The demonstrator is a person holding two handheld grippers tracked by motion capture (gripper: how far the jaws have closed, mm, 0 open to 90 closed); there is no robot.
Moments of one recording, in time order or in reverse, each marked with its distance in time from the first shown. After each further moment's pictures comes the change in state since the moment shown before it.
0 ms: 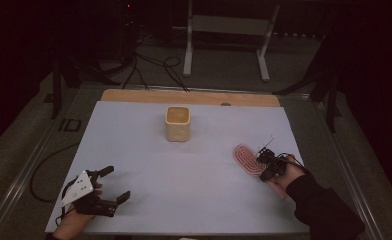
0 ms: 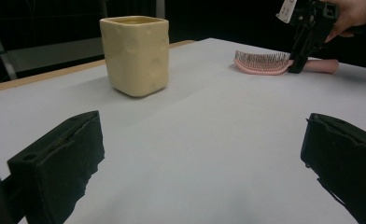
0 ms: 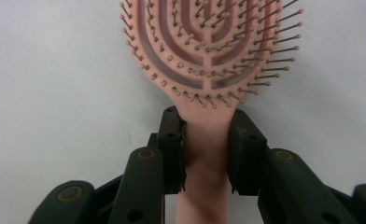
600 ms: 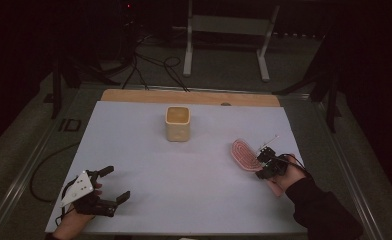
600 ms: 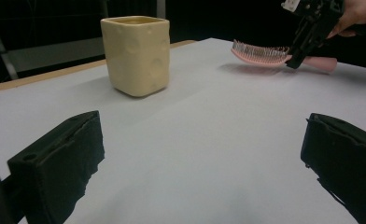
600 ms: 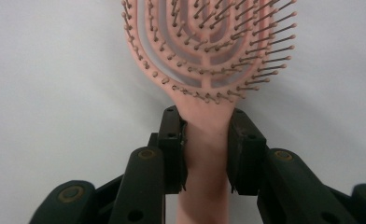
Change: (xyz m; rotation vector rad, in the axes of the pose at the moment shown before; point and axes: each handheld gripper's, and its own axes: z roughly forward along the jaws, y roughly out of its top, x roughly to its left) left arm 0.000 0.000 0.000 0.000 0.002 0.000; right arm 0.006 -0.003 -0.012 -0.154 0.030 0.010
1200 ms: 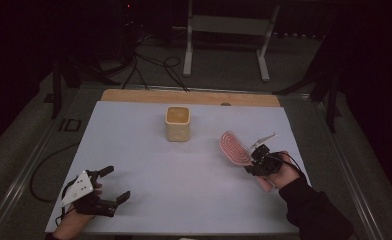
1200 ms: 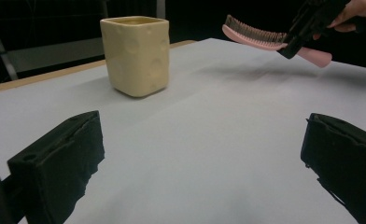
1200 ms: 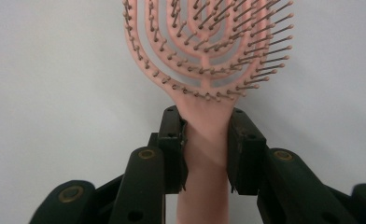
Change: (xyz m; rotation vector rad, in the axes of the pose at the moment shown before) left arm 0.000 0.000 0.000 -0.001 0.000 0.000; right arm 0.022 0.016 -0.018 -0.195 0.054 -0.047
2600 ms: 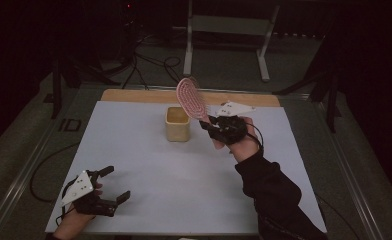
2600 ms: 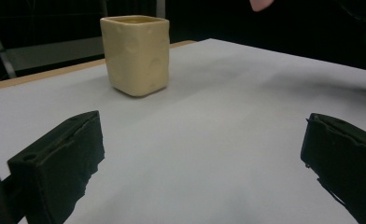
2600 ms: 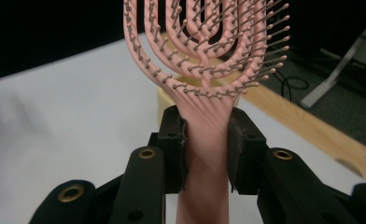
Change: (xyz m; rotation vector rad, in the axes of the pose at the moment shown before) left arm 0.001 -0.001 0.000 -0.003 -0.002 -0.012; right arm 0.061 0.127 -0.036 -0.629 0.031 -0.100
